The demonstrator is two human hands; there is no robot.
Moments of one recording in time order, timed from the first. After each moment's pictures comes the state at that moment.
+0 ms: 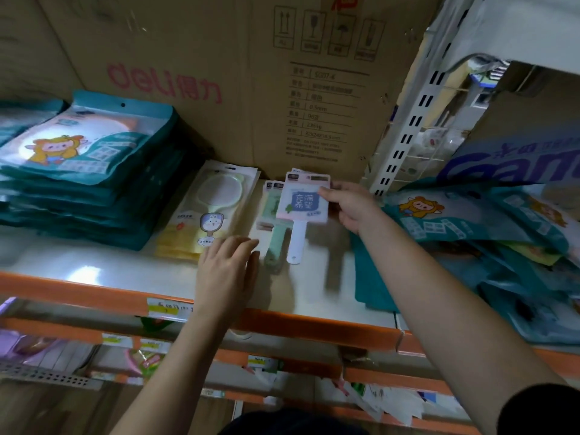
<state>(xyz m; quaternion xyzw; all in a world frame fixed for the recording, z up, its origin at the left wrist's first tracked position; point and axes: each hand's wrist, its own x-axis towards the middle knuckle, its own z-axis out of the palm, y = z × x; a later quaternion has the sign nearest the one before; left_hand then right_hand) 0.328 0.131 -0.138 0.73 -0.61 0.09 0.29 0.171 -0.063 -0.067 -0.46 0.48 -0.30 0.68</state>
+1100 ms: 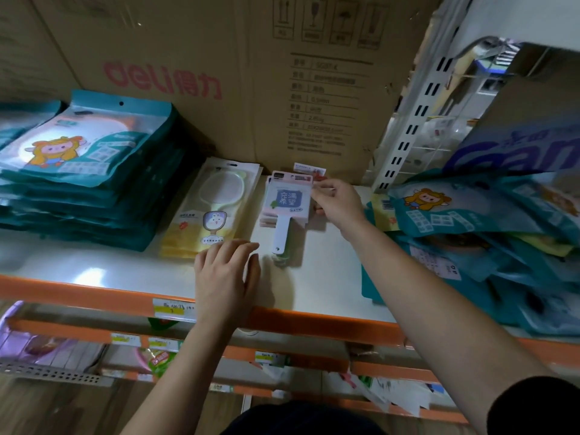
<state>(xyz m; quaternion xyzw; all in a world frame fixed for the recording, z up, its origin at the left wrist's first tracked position) 0.327 0.144 -0.141 0.75 -0.58 0.09 0.30 0.194 -0.062 -0.104 -0.63 0.55 -0.31 0.46</state>
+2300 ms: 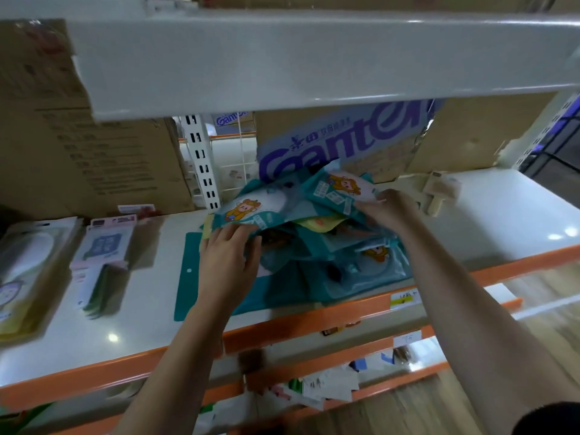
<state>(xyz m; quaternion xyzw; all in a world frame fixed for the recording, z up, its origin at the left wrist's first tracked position) 0.067 0.022 -0.077 0.67 -0.68 -0.05 0.29 -0.224 -0.105 -0.049 -0.60 0.77 -0.14 0.17</state>
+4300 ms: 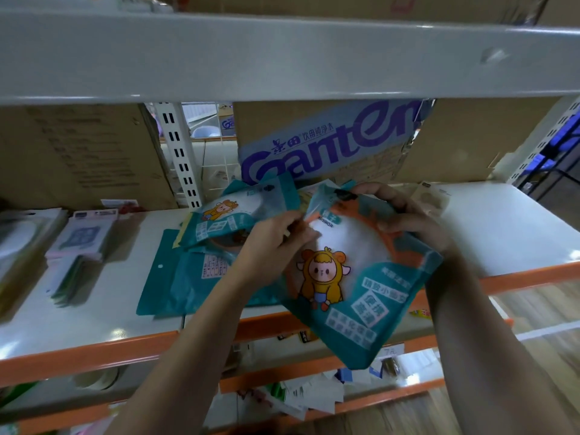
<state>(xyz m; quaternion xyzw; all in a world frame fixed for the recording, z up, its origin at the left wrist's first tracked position) -0.034 0.006 -0.032 0.51 -0.74 -0.26 0.36 -0.282 -0.040 -0.008 -0.58 0.22 -0.38 0.68</state>
